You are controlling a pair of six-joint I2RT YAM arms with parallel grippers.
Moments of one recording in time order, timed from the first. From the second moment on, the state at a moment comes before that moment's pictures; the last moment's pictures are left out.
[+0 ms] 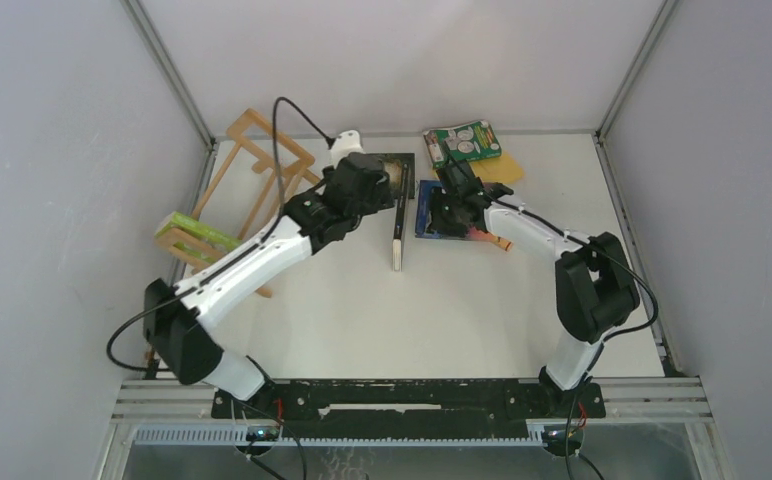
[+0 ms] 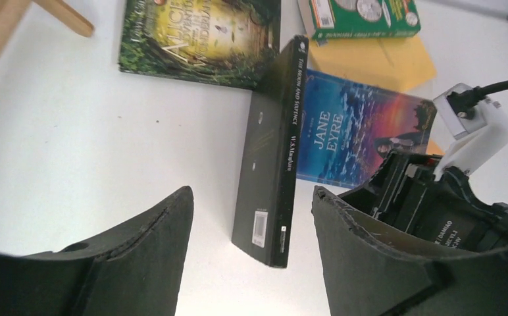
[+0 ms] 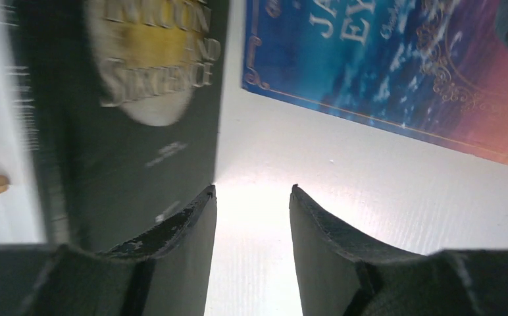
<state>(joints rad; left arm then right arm) -0.76 1.53 1.42 -0.50 -0.51 -0.65 0.51 1.75 1.29 -0.54 -0.04 0.57</state>
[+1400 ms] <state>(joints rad) -0.76 0.88 1.10 -0.74 -0.96 -0.90 0.67 2.09 2.00 -0.91 0.19 0.47</state>
